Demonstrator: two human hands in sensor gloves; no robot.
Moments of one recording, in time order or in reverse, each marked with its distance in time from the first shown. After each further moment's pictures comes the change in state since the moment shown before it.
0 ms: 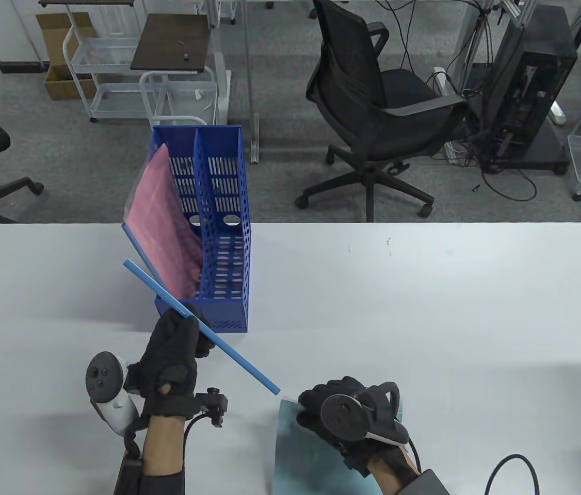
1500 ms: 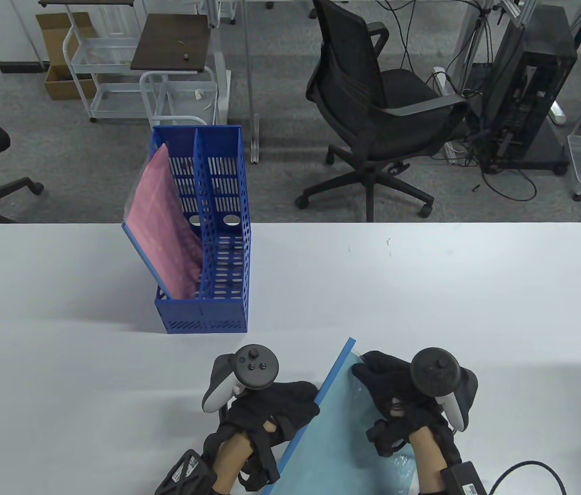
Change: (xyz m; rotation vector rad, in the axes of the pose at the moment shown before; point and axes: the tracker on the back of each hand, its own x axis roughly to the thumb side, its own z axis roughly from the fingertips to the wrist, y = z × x) left_hand -0.042 -0.146 0.032 -0.919 0.214 -0.794; right_hand -0.115 -0.025 0.024 -0.169 0.555 -0.521
